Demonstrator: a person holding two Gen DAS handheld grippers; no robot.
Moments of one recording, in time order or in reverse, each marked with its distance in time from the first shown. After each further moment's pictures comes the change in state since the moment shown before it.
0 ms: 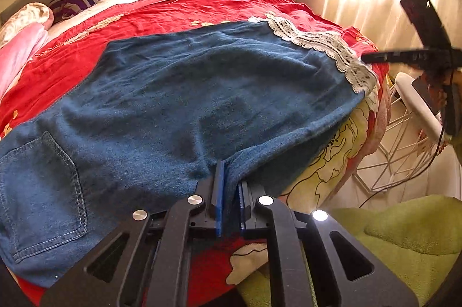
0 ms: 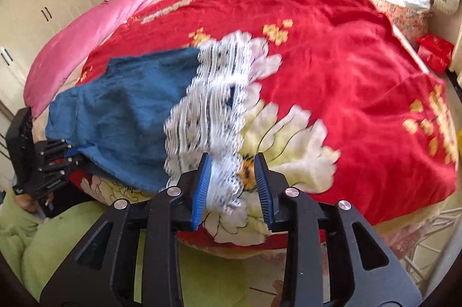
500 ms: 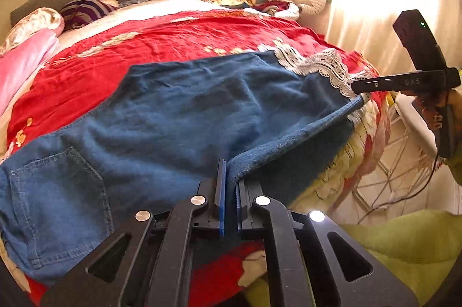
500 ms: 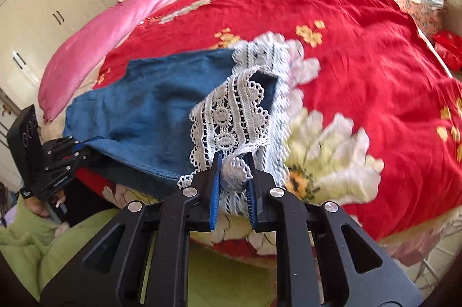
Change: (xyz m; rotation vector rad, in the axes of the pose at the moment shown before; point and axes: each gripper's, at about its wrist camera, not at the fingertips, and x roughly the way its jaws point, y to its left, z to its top) left arm -0.027 0.008 0.007 -0.023 -0.091 0.012; right arm 0.018 0.026 0.006 0.017 0.039 0.098
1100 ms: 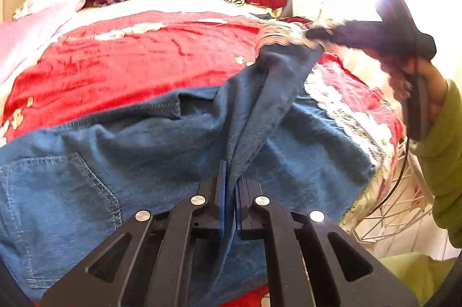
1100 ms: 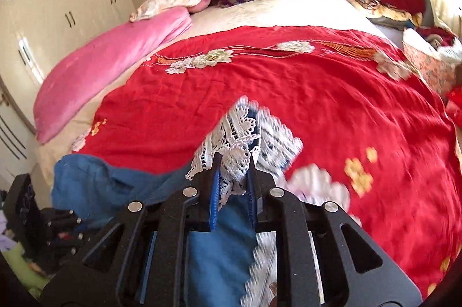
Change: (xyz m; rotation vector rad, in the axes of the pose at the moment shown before) left arm 0.012 0.040 0.019 -0.178 -0.046 0.004; right arm 0.038 0.040 0.135 -0.109 -0.162 0.008
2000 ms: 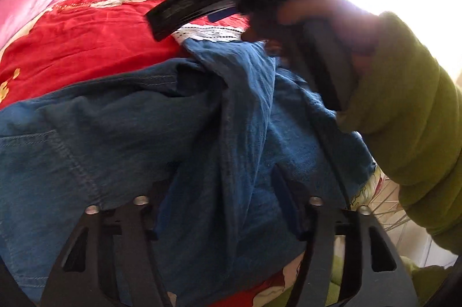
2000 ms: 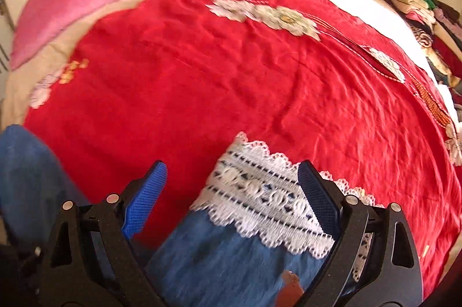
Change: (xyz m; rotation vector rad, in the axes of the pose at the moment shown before) left arm 0.034 0.009 0.004 -0.078 0.119 -0.043; right arm 0.189 0.132 0.041 -0.372 0.275 -0.110
